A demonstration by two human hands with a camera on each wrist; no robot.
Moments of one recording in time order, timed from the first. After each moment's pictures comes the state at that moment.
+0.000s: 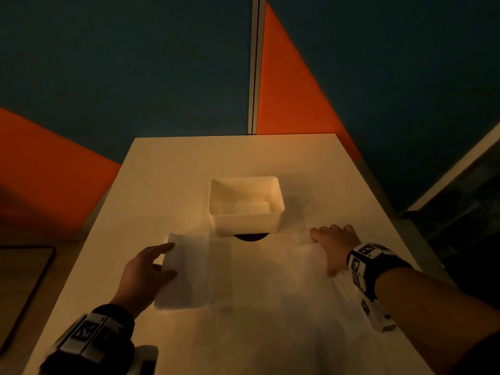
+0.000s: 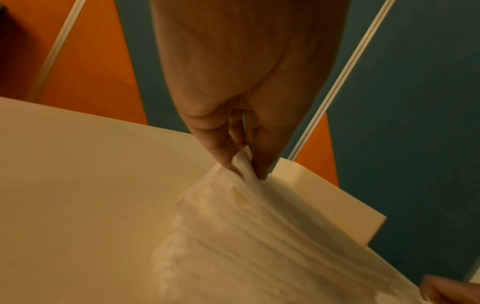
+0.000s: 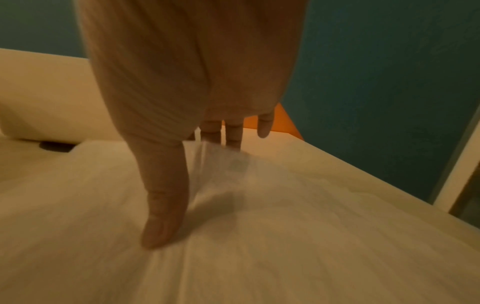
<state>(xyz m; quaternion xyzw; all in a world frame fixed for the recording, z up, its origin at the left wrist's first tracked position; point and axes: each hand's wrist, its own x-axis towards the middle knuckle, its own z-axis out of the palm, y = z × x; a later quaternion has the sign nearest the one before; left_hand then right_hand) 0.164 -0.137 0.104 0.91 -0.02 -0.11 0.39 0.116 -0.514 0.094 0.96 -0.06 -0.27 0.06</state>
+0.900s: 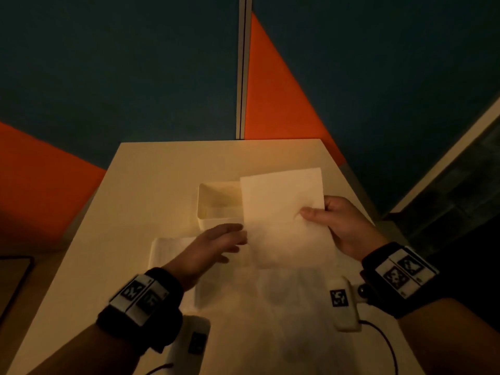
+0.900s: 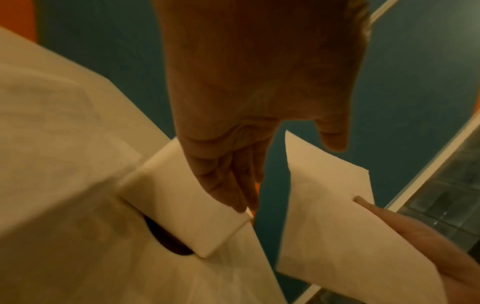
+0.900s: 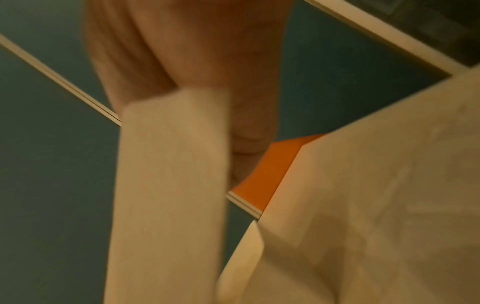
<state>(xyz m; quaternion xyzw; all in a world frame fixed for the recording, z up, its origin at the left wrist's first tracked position) 0.158 -0.242 0.159 0.72 -0.13 -0.35 0.58 0.091 -0.482 0.193 0.68 -0.20 0.01 -0.70</state>
